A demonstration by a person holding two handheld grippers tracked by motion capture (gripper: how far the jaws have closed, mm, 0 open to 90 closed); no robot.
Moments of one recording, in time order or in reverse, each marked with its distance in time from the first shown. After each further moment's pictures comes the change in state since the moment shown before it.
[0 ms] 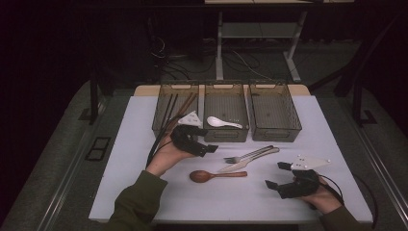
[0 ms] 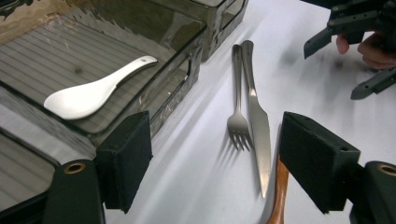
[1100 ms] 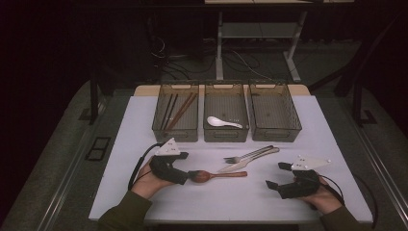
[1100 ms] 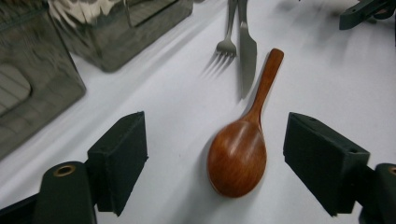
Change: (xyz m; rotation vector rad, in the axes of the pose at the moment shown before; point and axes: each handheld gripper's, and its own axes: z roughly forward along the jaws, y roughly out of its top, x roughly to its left) left arm -0.027 -0.083 -0.033 0.006 0.049 -0.045; right arm -0.001 -0.001 0.000 0.001 -0.005 0.000
